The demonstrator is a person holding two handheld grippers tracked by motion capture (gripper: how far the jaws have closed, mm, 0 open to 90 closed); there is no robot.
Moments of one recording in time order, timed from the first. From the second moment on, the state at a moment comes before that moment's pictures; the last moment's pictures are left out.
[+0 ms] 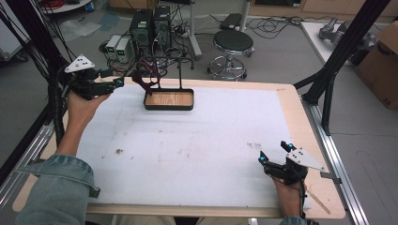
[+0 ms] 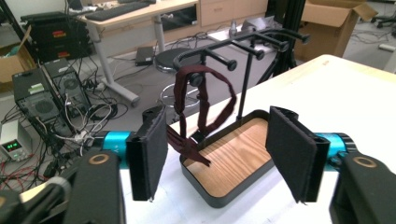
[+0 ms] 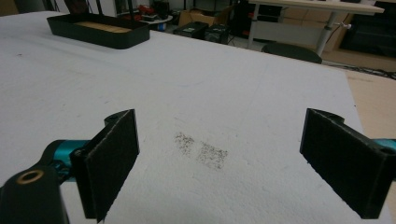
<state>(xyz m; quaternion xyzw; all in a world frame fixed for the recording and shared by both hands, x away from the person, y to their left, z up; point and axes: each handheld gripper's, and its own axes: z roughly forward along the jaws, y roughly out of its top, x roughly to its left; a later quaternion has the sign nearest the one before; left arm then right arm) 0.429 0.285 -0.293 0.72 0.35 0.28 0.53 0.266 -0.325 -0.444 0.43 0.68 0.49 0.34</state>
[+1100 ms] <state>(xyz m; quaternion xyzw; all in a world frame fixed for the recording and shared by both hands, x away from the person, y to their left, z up) 0.313 0.302 -0.313 0.69 0.35 0.34 0.54 0.266 -0.324 -0.443 0.43 0.68 0.49 0.34</state>
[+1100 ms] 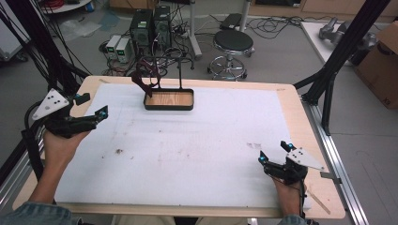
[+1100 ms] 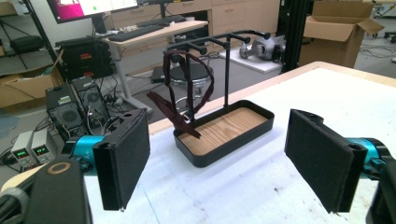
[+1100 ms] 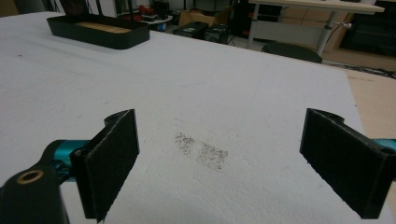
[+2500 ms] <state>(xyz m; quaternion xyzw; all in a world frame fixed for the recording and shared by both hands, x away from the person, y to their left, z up) 0.284 0.293 -0.419 0.70 0.42 0.32 0.49 0.266 -0.324 -0.444 0.43 0.68 0.49 0.34</state>
